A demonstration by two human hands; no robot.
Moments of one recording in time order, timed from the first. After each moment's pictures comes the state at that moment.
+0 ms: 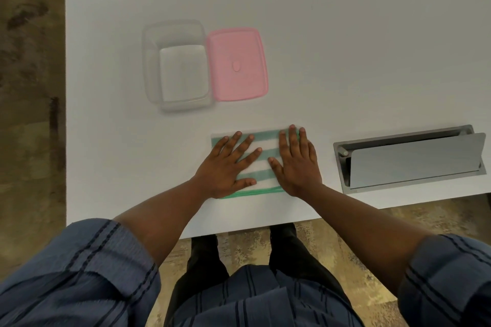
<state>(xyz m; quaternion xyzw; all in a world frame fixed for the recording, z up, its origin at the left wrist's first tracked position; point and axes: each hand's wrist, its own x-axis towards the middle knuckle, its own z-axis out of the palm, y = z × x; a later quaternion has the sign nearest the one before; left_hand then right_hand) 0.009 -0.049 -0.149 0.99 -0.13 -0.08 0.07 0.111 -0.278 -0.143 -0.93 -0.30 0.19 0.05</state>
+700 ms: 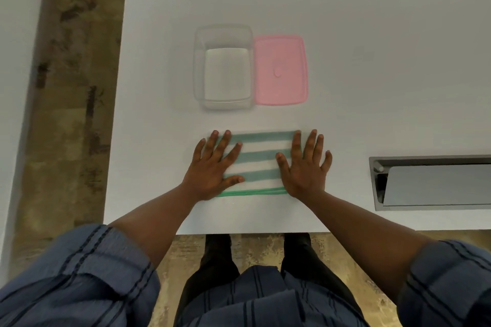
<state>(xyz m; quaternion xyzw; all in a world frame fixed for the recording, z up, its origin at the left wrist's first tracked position) -0.061 0.031 -0.145 0.99 0.05 -0.09 0.08 0.079 -0.202 -0.136 -0.95 -0.21 0.20 0.08</state>
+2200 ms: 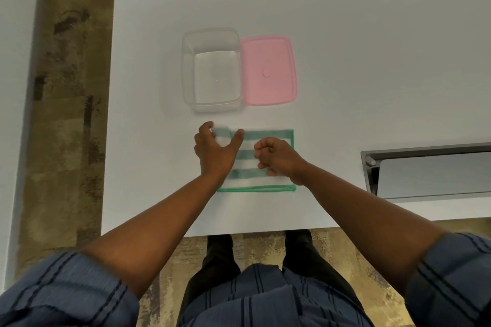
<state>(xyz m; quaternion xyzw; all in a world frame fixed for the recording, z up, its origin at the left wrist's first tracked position) 0.015 -0.021 -0.072 0.72 0.51 0.04 0.47 0.109 -0.163 -0.085 -0.72 -0.03 0.53 0.44</state>
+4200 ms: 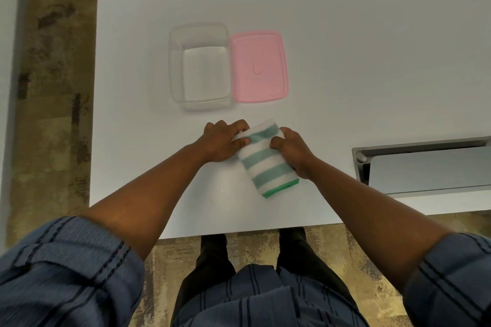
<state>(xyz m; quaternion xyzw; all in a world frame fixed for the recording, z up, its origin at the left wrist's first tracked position) 0.055 0.016 -0.095 0.93 0.08 -0.22 0.29 0.138 -0.191 -0.092 -0.74 0.02 0.48 0.48</state>
